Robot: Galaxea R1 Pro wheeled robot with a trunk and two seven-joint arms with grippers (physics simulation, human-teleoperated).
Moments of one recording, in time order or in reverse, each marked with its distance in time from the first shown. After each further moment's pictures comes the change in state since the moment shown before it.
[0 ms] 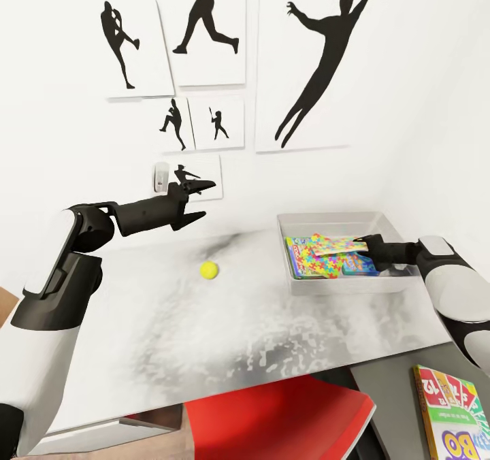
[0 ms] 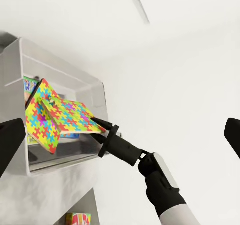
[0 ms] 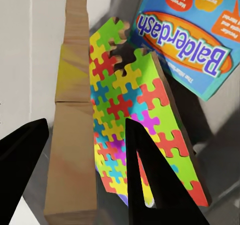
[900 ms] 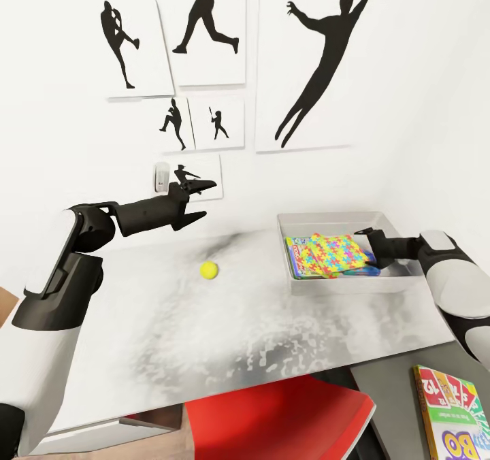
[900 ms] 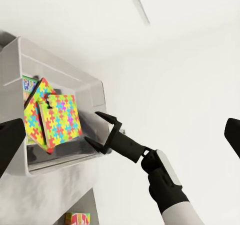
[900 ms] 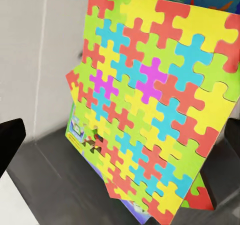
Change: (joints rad) left arm 0.000 -0.004 0.000 -0.001 0.000 0.000 0.001; right arm -0.024 -0.002 0.017 -0.007 0.028 -0.004 -0.001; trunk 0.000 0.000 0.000
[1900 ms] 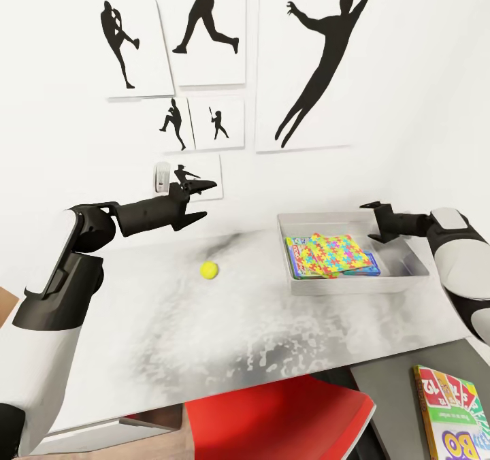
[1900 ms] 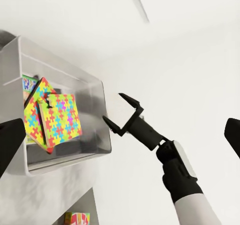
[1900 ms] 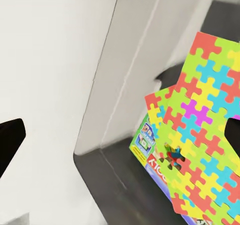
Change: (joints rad) left arm 0.001 -0.002 0.000 0.001 0.000 0.000 0.000; right arm -0.099 -0.010 0.016 -0.019 0.001 0.011 0.086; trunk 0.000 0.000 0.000
